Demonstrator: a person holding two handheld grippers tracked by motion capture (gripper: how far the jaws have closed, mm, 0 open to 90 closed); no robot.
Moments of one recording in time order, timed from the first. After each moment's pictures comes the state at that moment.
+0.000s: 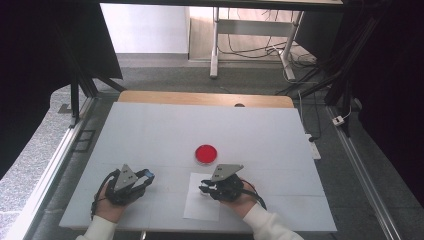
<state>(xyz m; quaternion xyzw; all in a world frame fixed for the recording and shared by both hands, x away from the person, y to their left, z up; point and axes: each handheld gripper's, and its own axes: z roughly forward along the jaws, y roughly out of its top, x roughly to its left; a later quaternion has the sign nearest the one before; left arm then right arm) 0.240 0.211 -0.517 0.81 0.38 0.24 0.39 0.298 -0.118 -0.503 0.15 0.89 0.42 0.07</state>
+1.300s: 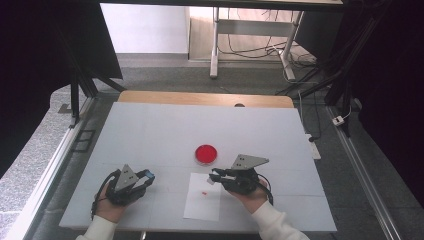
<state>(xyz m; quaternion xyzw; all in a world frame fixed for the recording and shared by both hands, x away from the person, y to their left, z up) 0.240 0.210 -0.518 0.81 0.37 0.24 0.38 0.305 -0.154 -0.479 0.21 0.83 0.51 0.07</state>
